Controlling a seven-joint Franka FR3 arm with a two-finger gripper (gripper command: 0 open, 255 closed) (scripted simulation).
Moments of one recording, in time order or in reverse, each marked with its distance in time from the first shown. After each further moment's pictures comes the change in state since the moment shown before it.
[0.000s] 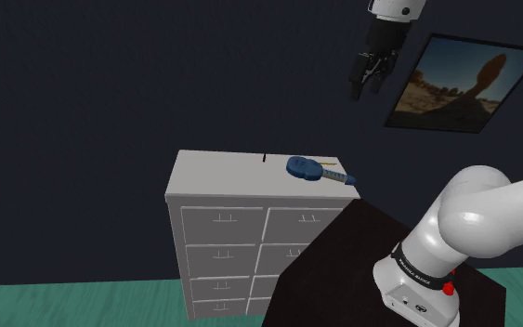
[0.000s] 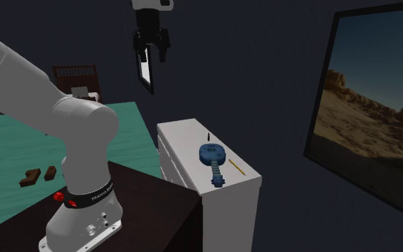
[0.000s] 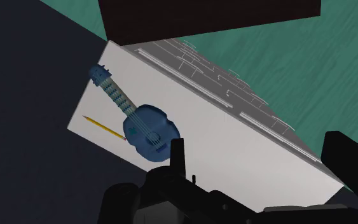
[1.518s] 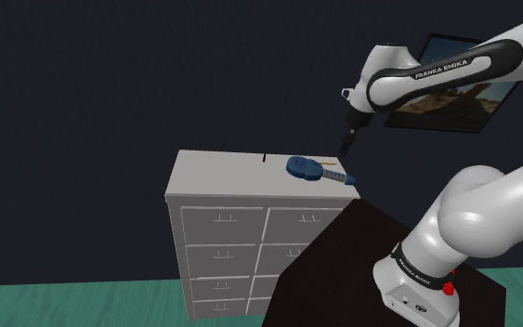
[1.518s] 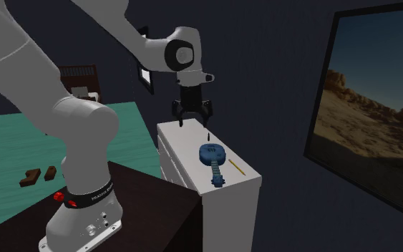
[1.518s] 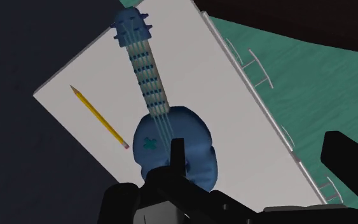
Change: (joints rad) arm -0.001 0.222 -0.424 -0.431 -0.239 0.731 -0.576
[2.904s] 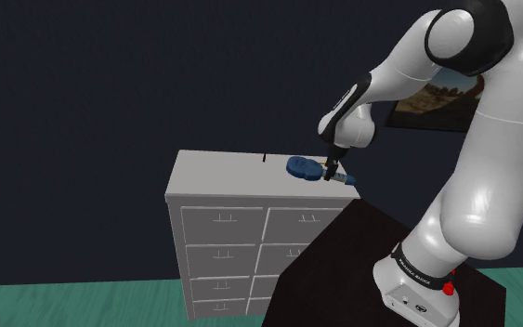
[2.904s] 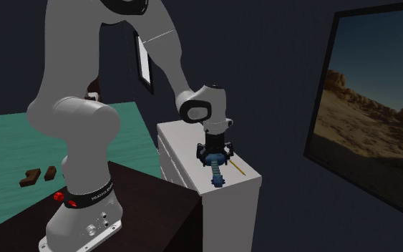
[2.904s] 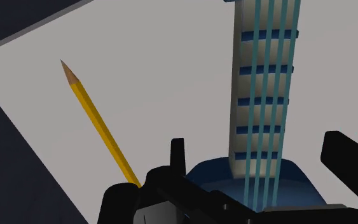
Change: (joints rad) arm 0.069 0.786 -0.102 0.153 0.759 0.562 -0.926
